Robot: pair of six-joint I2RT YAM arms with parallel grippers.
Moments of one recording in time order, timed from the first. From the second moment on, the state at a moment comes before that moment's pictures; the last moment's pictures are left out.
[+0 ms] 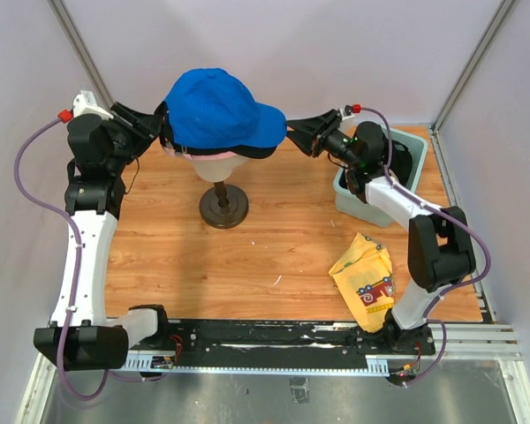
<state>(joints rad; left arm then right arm) 0.06 1.14 1.33 -0.31 0.11 -0.76 0.32 1.72 1.19 0.71 -0.58 1.63</state>
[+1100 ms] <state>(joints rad) 0.06 1.05 1.50 -0.31 0.01 -0.80 0.15 1.42 1.60 -0.36 -0.31 0.74</state>
